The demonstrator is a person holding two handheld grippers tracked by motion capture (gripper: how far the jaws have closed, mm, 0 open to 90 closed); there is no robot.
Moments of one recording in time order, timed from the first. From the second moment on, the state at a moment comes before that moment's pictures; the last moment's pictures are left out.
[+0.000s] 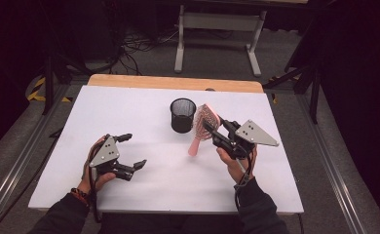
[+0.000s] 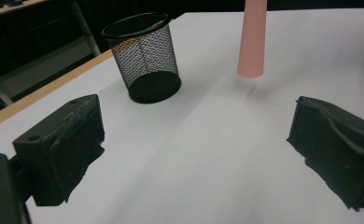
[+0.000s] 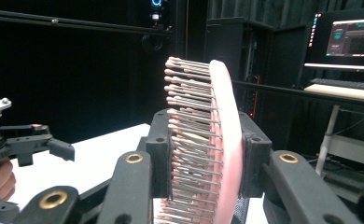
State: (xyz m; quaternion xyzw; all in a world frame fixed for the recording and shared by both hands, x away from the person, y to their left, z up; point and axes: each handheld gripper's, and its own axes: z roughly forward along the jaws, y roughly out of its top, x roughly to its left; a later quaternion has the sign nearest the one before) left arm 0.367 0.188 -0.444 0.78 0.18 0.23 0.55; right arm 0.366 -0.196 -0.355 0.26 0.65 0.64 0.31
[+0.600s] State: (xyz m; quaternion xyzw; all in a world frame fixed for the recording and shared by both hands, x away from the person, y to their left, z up) left arm 0.357 0.208 -0.455 0.80 0.19 0.24 0.52; right arm 0.387 -0.198 -0.307 0.25 0.63 0.64 0.36
